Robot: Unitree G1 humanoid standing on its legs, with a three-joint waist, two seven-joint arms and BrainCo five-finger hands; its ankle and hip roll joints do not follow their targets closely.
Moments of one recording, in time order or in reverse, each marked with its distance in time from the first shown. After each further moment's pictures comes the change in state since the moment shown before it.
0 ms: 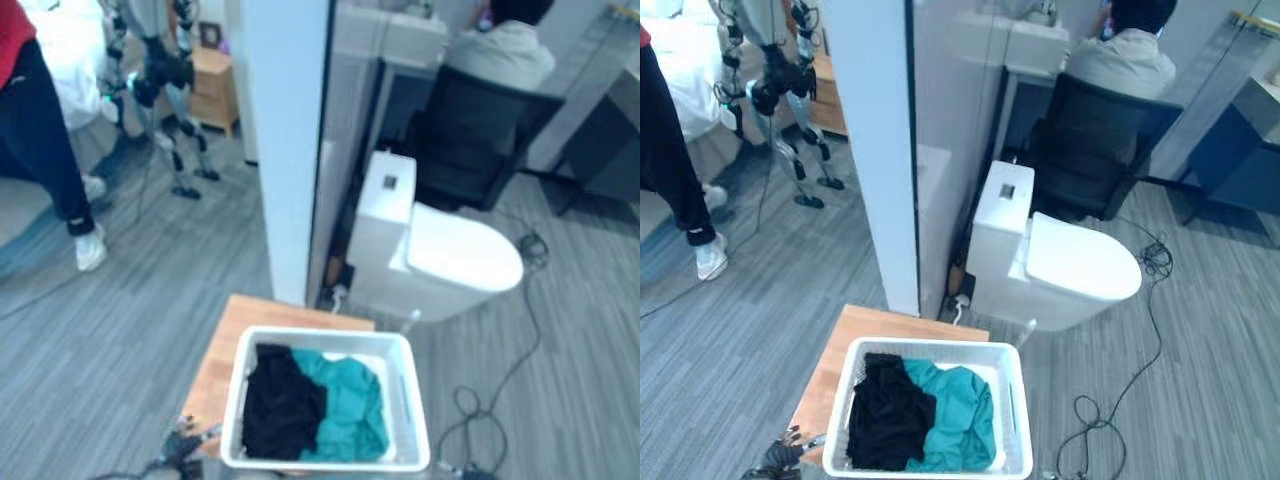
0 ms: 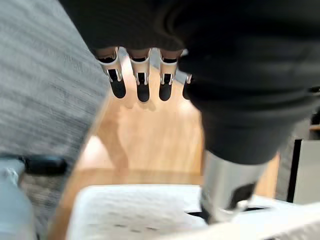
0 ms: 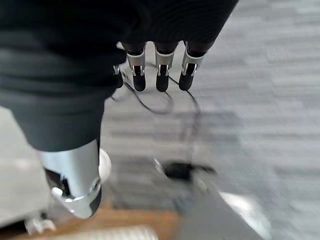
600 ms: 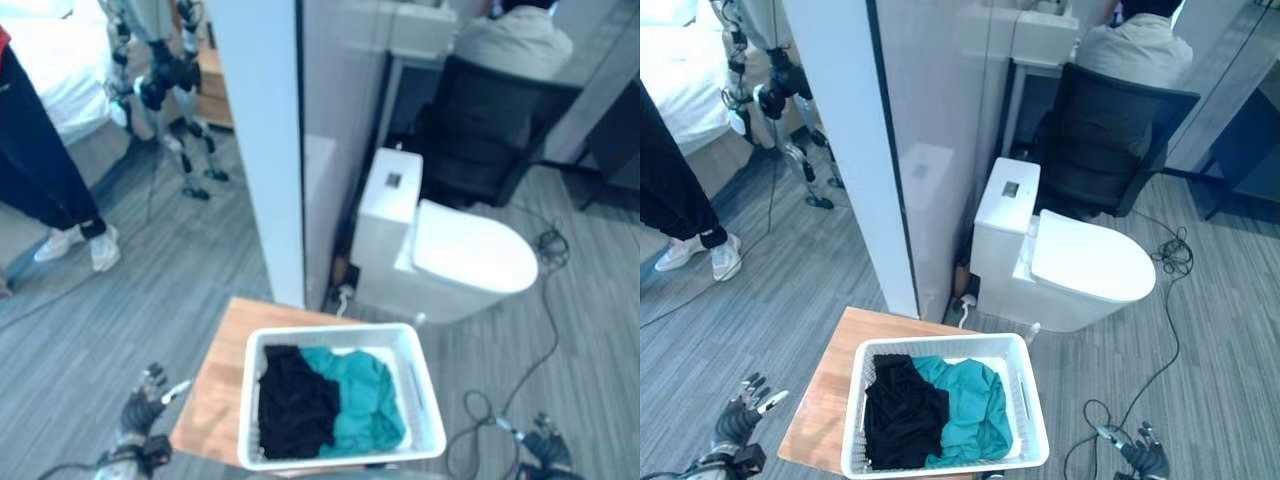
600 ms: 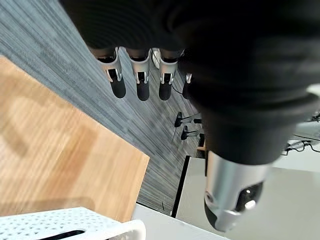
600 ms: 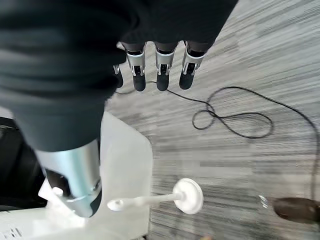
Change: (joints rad) left arm 0.338 0.073 0.284 -0.784 -0.098 0.054 -0.054; right arm 0.325 -0.020 -0.235 -0.805 -0.036 0.081 -0.049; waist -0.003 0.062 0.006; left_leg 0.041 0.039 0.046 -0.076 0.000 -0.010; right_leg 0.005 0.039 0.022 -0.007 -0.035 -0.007
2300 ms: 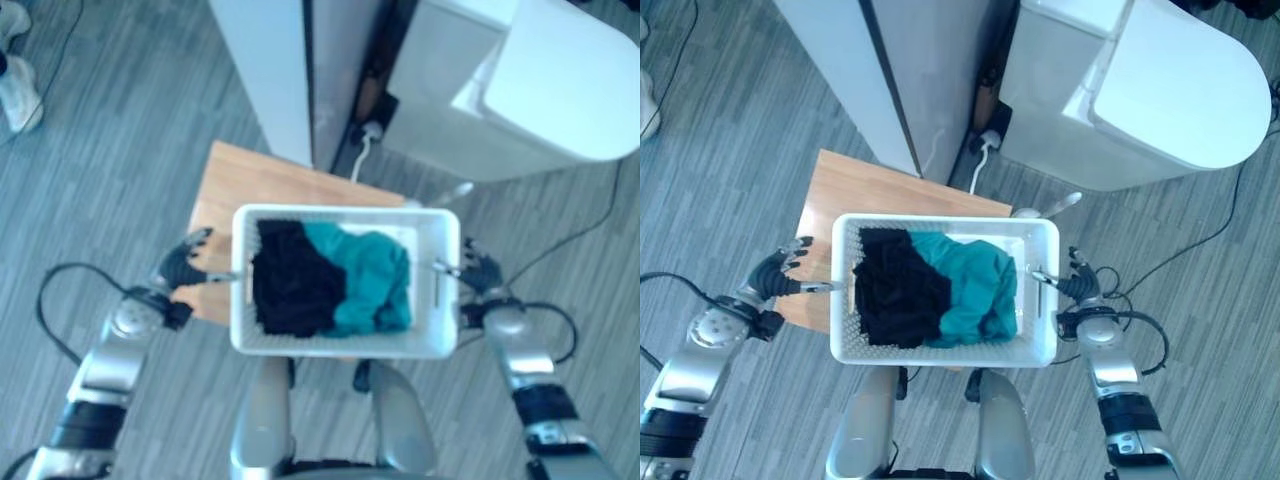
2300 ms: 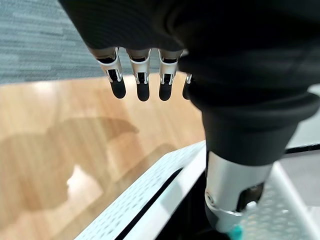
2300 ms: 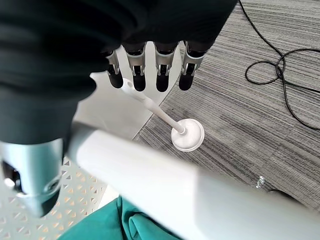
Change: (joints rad) left arm -0.604 0.216 -0.165 -0.222 0.512 0.421 -0.125; right arm -0.630 -0.075 0.187 -0.172 -0.282 0.185 -0.010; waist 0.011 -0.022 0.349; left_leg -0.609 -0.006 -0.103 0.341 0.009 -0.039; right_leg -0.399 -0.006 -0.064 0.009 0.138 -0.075
